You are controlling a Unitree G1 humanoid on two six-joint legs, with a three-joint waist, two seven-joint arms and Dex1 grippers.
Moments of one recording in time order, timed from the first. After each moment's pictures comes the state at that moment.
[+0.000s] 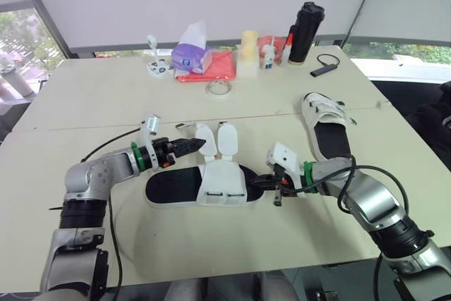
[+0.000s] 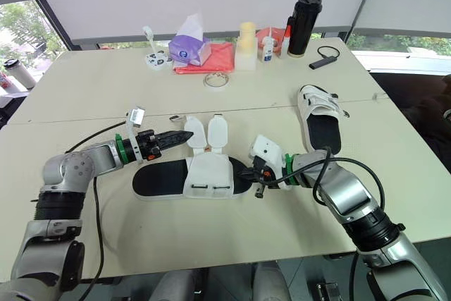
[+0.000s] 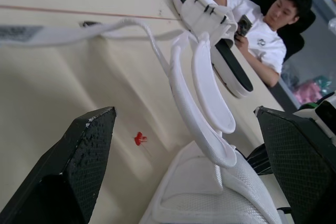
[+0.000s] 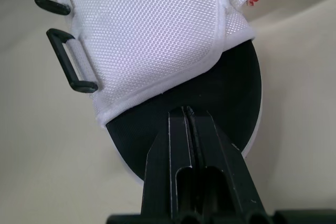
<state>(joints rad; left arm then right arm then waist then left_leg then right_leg) -0.58 0.47 0.15 0.22 -0.79 0.98 -0.77 -0.46 -0.70 0.32 -0.25 0.31 0.73 0.94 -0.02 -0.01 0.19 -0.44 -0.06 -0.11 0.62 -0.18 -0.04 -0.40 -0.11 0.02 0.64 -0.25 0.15</state>
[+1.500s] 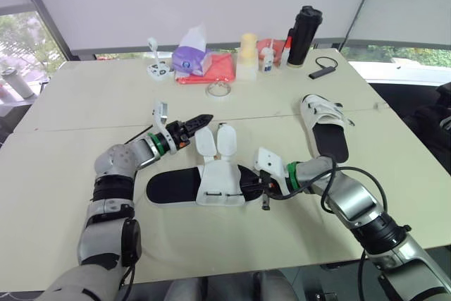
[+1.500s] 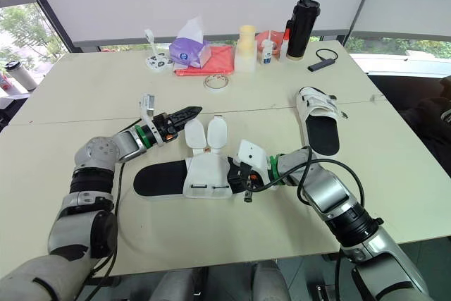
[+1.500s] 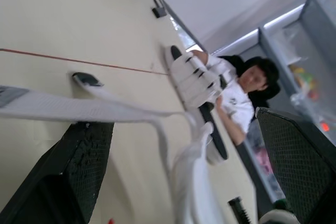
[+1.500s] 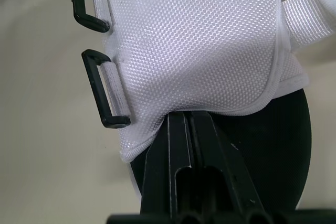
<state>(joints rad) -0.81 0.28 0.33 0.60 -0.76 0.95 -0.69 -0.50 -0.61 0.40 -0.15 0.20 0.62 1.00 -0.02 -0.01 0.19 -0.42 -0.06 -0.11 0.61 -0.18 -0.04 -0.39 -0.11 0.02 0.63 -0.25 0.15</state>
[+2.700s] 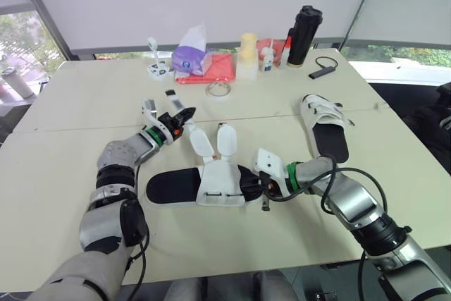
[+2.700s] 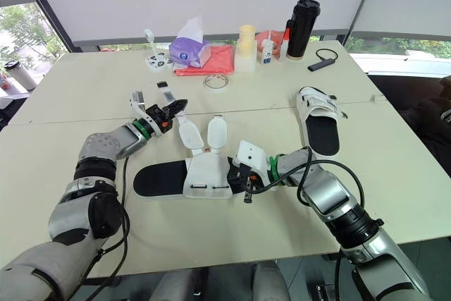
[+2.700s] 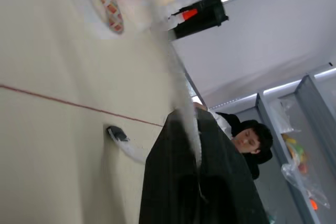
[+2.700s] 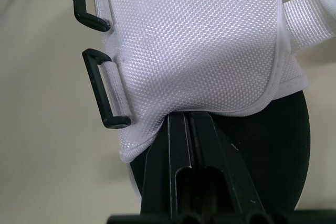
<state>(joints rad) -0.92 0.29 0.46 0.79 -0.76 0.83 -0.64 -0.50 -0.61 0.40 -0.17 0.18 0.62 1.00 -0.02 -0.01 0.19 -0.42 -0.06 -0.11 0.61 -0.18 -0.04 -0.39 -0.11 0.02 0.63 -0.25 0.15</state>
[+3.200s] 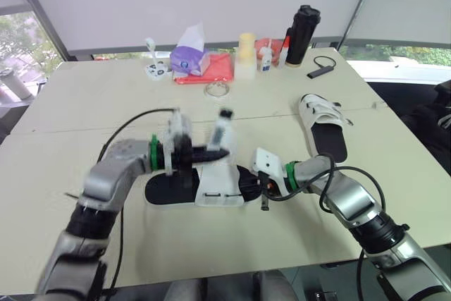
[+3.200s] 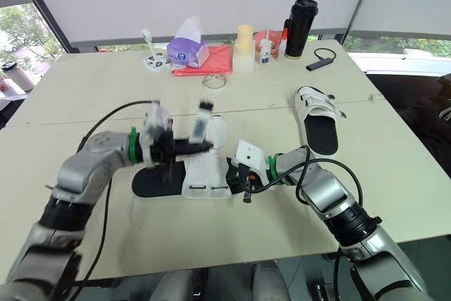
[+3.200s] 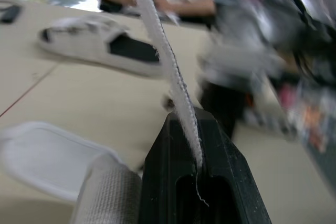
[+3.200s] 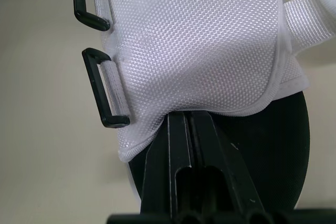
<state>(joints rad) -0.45 0.58 -0.16 -0.15 -0.42 0.31 -1.22 -0.51 -0.61 0.41 -0.15 0.18 0.60 1.01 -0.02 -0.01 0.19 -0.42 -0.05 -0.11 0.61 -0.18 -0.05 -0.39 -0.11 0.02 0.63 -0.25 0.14</state>
